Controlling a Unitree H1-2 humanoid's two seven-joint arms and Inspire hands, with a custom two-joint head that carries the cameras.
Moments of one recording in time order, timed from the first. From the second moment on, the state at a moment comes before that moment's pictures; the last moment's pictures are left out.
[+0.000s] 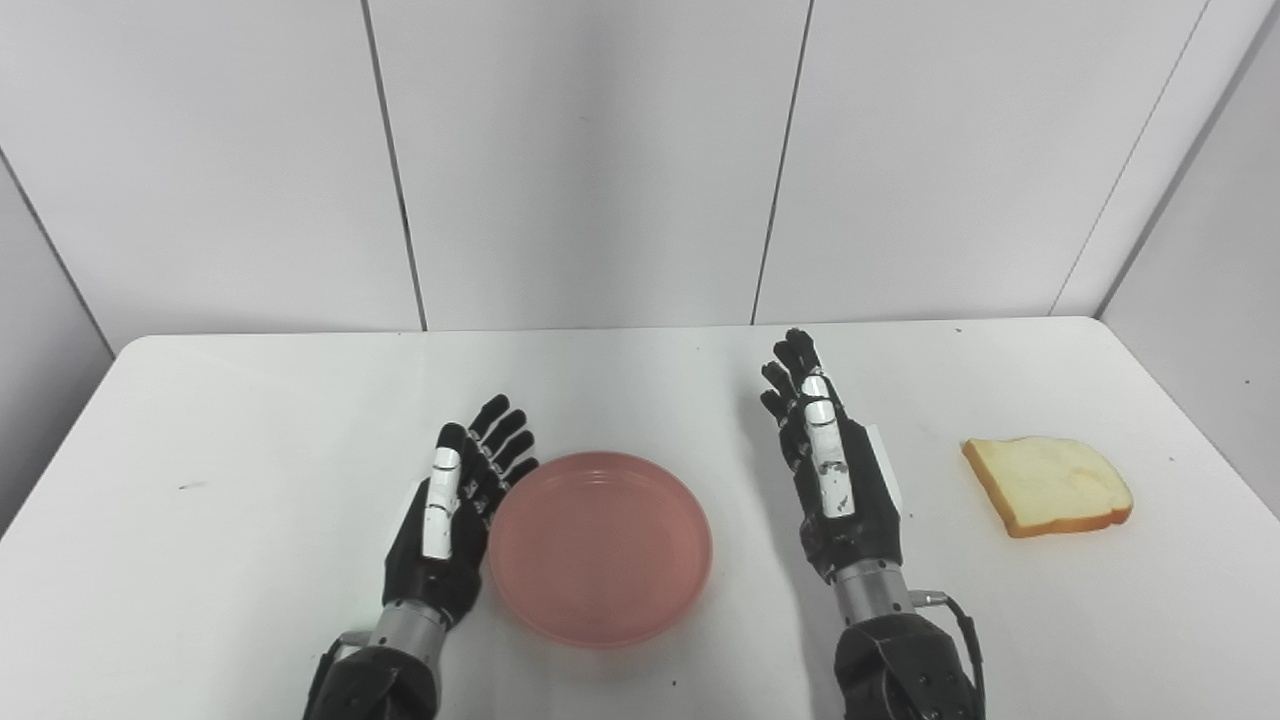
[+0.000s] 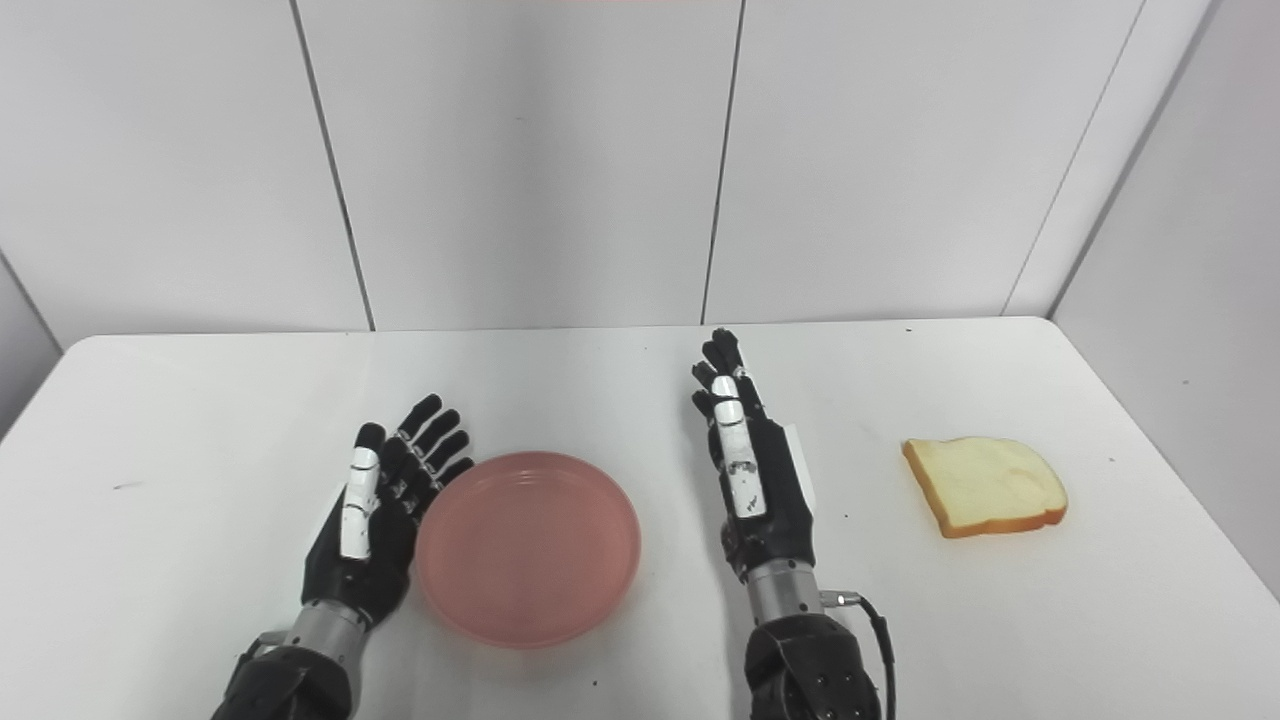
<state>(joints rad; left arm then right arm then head) -0.29 -0.10 -0.03 0.26 -0.23 -0.03 -0.21 -0.20 0.01 -0.04 -0.18 0.16 0.08 -0.01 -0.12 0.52</state>
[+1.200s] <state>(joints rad) -0.36 -0.12 -0.01 0.36 -0.20 -0.12 -0.17 -0.31 -0.85 -0.16 0.05 -0.09 0.17 0.30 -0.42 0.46</state>
